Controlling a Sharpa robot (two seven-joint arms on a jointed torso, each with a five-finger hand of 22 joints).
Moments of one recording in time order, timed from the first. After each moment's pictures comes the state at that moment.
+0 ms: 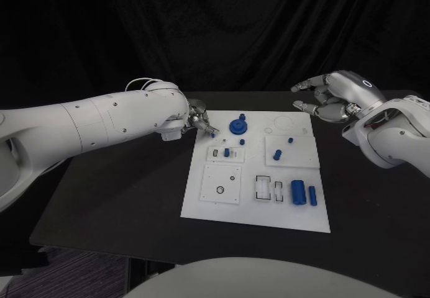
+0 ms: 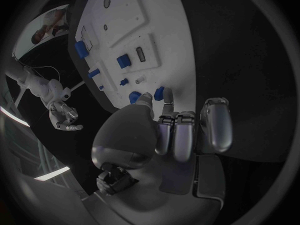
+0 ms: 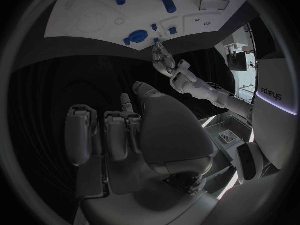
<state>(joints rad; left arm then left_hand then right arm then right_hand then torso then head) 1.39 -0.55 -0.21 1.13 -1.03 0.15 -0.39 1.26 0.11 -0.11 0.29 0.36 0.91 0.05 0.32 0.99 1.47 -0.03 1.57 1.31 1.47 -0.08 1.57 1.31 0.08 1.42 0.04 1.33 1.31 1.43 -0.94 -0.25 1.56 -1.38 -0.62 0.11 1.43 -0.04 0.22 0.21 0.35 0.80 0.13 0.13 0.11 1.47 0.02 1.57 1.31 1.47 -0.05 1.54 1.31 0.03 1.47 0.06 1.44 1.31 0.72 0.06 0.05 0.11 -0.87</state>
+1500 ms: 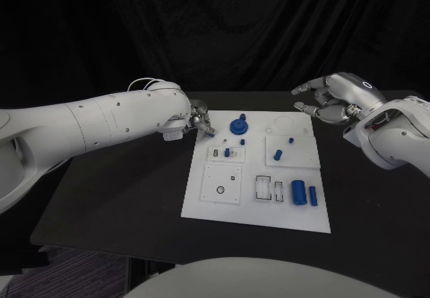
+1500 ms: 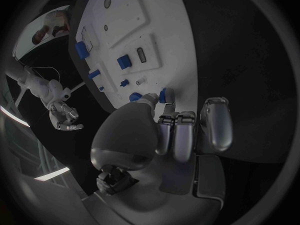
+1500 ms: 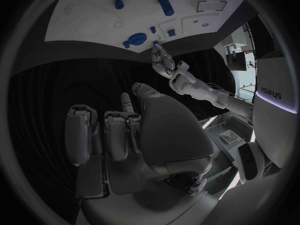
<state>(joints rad) 1.39 -0.53 -0.21 1.11 -1.03 0.16 -0.39 1.32 0.05 0.11 0.29 0.51 0.91 0.05 0.30 0.99 1.47 -0.03 1.57 1.31 1.47 -0.08 1.57 1.31 0.08 1.42 0.04 1.32 1.31 1.43 -0.95 -0.25 1.56 -1.38 -0.60 0.10 1.43 -0.03 0.24 0.21 0.37 0.81 0.13 0.13 0.11 1.47 0.02 1.57 1.31 1.47 -0.05 1.54 1.31 0.03 1.47 0.06 1.44 1.31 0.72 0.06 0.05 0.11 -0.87</state>
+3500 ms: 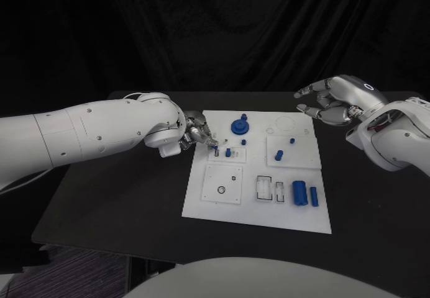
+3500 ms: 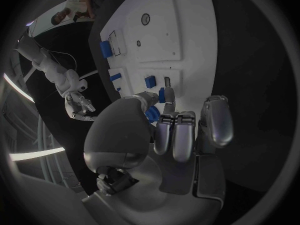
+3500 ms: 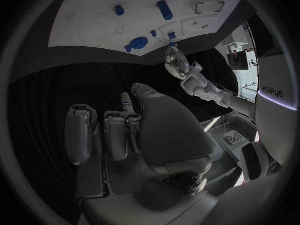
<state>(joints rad) 1.39 -0.70 -0.21 1.39 -0.84 0.08 -0.45 1.23 -0.08 0.40 0.28 0.52 0.94 0.04 0.33 1.04 1.47 -0.03 1.57 1.31 1.47 -0.08 1.57 1.31 0.08 1.40 0.03 1.27 1.31 1.43 -0.95 -0.25 1.57 -1.38 -0.57 0.06 1.43 -0.03 0.25 0.21 0.38 0.82 0.12 0.13 0.11 1.47 0.02 1.57 1.31 1.47 -0.05 1.54 1.31 0.03 1.47 0.06 1.43 1.31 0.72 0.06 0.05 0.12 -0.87</state>
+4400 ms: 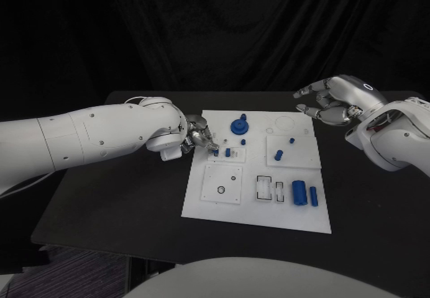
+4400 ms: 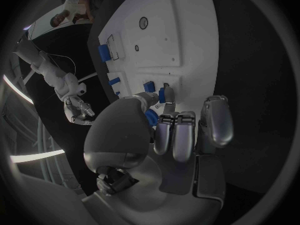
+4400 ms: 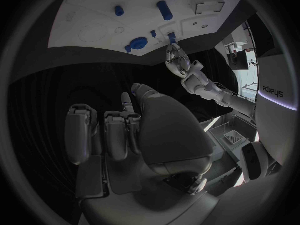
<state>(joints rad) 1.37 -0.70 -0.21 1.40 -0.86 0.08 -0.45 1.23 -0.08 0.39 0.27 0.54 0.94 0.04 0.33 1.04 1.47 -0.03 1.57 1.31 1.47 -0.08 1.57 1.31 0.08 1.40 0.03 1.27 1.31 1.43 -0.95 -0.25 1.57 -1.38 -0.57 0.06 1.43 -0.03 0.25 0.21 0.38 0.82 0.12 0.13 0.10 1.47 0.02 1.57 1.31 1.47 -0.05 1.54 1.31 0.03 1.47 0.06 1.43 1.31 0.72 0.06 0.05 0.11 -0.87</state>
